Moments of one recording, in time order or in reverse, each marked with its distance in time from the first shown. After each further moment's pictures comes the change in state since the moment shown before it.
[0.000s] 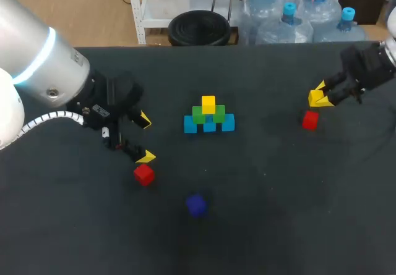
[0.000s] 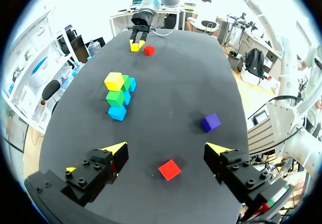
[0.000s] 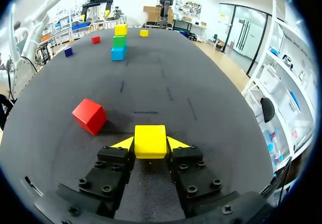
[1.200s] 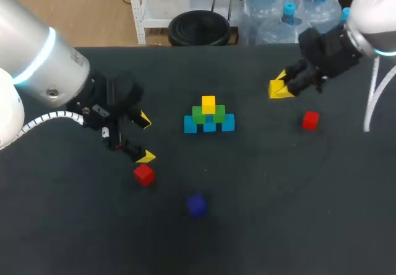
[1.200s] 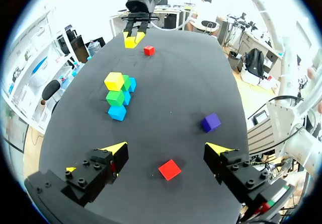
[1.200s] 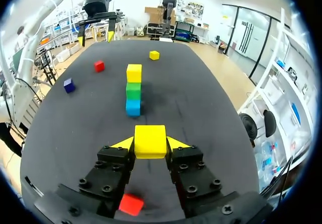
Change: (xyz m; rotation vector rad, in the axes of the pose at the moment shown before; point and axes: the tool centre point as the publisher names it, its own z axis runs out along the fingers) left arm 0.000 0.000 0.000 0.000 0.000 0.000; right arm -0.145 0.049 0.023 -0.009 0.009 0.002
